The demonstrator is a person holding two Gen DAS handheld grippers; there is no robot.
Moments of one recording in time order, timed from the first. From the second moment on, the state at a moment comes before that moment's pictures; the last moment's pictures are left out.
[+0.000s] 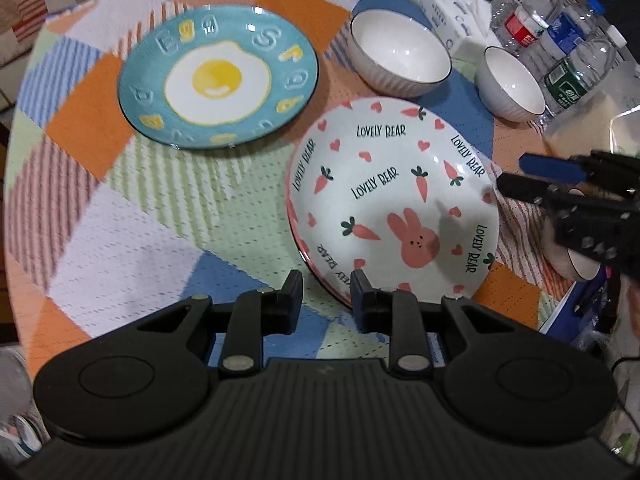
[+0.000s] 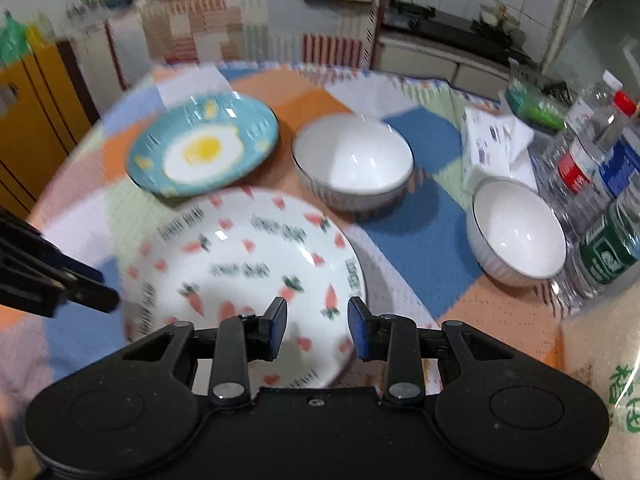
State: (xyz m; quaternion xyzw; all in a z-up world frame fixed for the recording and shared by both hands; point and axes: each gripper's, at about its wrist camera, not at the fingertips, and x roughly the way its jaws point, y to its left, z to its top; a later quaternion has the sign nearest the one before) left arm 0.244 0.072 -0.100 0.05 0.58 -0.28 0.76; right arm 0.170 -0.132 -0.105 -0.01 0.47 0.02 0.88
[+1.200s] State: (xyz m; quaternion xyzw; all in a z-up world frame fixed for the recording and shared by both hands) left arm 0.371 0.162 -0.073 0.08 0.47 -0.20 0.86; right arm 0.300 -0.086 -0.134 0.11 0.44 0.16 0.88
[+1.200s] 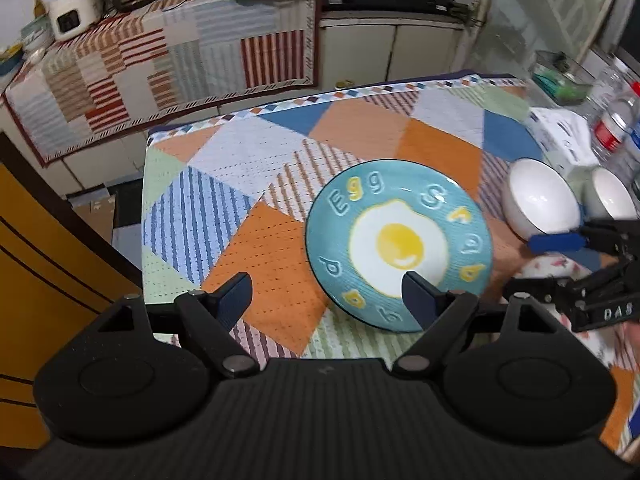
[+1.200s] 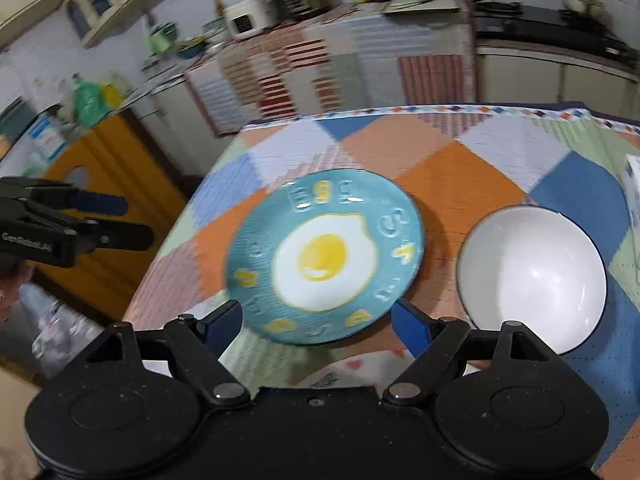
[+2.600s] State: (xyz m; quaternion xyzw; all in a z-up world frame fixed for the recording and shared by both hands) left arm 0.427 0.153 -0.182 -0.04 0.52 -0.19 0.83; right arm 0.345 -0.095 -0.178 0.19 0.48 0.07 0.86
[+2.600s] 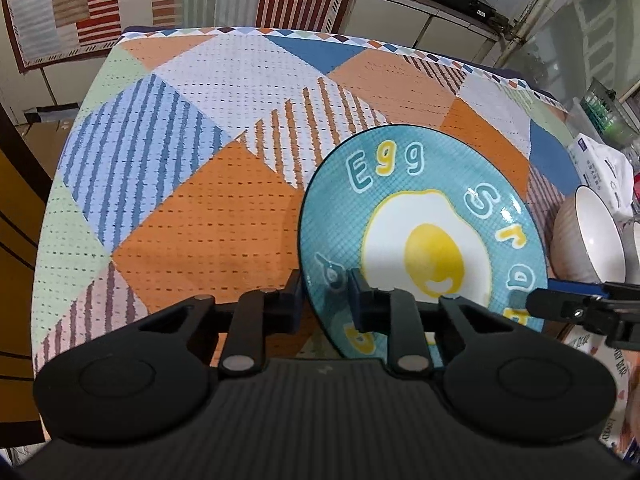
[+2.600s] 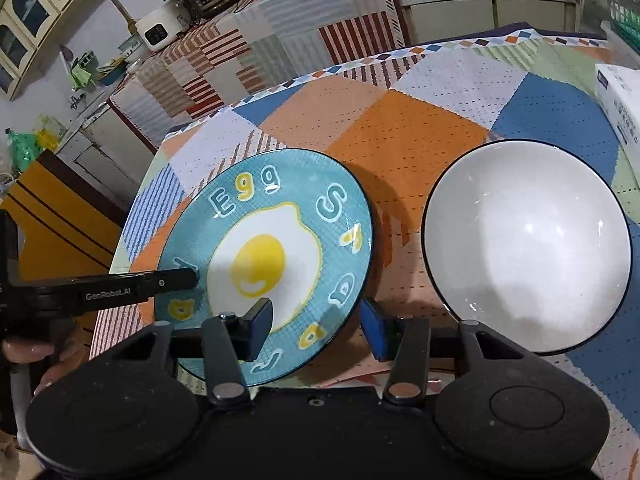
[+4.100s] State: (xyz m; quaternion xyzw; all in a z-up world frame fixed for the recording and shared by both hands) left arm 0.343 0.165 -0.101 -0.07 0.47 -0.24 0.85; right arm 0.287 -0.116 -0.147 0.17 0.39 0.11 0.90
